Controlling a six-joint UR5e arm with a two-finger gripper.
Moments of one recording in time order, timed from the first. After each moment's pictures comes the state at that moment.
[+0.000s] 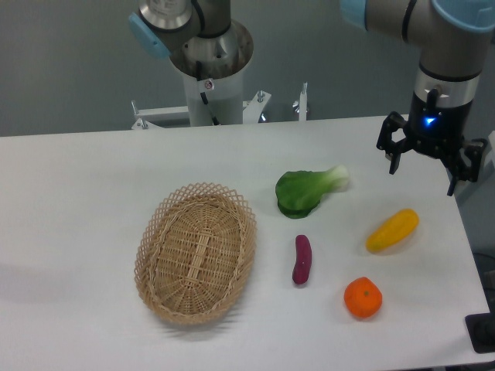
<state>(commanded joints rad) 2.76 -1.88 -1.33 -1.22 1.44 1.39</state>
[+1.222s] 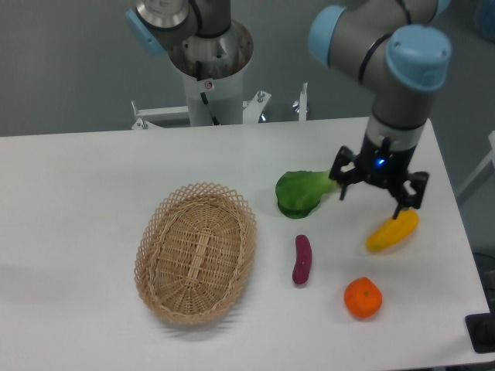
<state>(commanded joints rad) 2.63 -1.94 -1.61 -0.99 1.43 1.03</state>
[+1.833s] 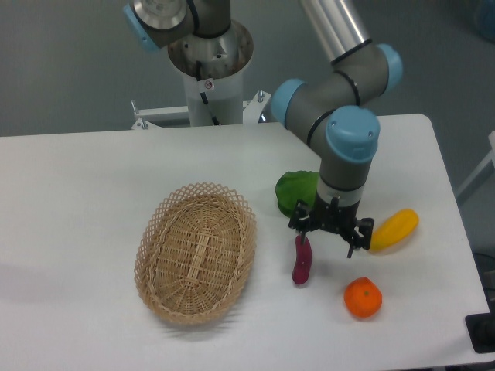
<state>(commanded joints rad) 2.56 -2.06 -1.69 -0.74 1.44 0.89</state>
